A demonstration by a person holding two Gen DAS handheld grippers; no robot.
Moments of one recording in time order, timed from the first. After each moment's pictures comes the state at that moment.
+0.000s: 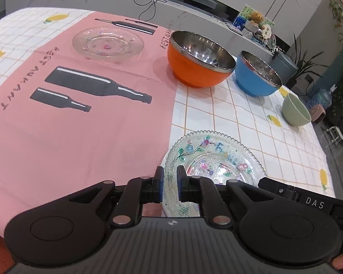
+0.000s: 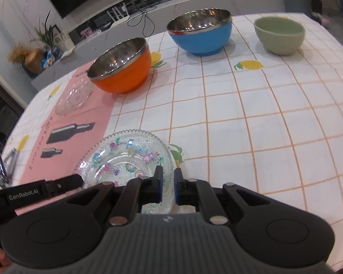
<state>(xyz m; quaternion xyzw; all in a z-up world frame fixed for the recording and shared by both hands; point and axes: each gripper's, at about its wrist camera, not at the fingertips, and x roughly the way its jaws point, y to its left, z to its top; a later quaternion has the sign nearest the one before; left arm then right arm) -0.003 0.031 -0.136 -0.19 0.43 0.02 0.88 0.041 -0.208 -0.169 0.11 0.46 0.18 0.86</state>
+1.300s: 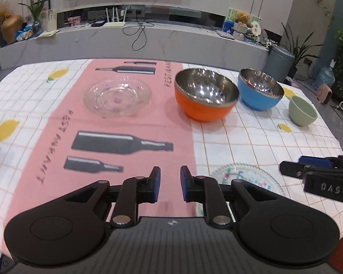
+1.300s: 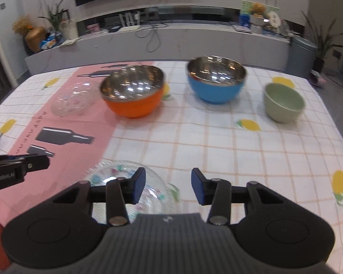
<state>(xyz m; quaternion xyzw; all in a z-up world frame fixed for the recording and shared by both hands) 0.012 0.060 -0.084 -0.07 0.40 0.02 0.91 0.047 -0.168 -0.119 -0.02 0.40 0.17 0.90</state>
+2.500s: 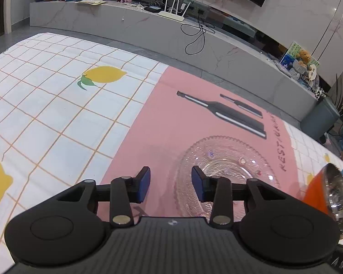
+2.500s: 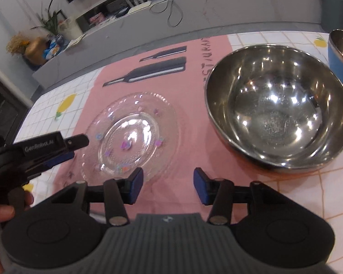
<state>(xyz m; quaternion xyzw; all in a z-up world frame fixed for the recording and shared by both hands) 0.178 0.259 -0.148 -0.19 0.39 0.10 0.89 0.200 0.036 -0.177 0.11 0.47 0.19 0.85</state>
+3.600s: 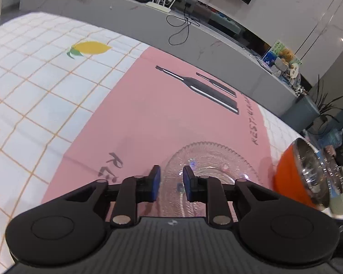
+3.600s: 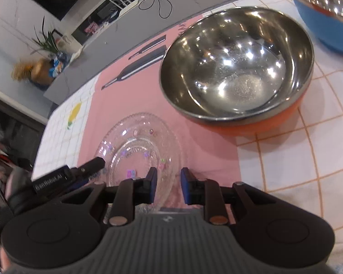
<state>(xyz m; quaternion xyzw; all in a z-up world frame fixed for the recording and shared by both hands) 0.144 0.238 -0.156 -0.24 0.39 0.05 0.89 0.191 -0.015 -0.189 0.22 0.51 0.21 0.80</state>
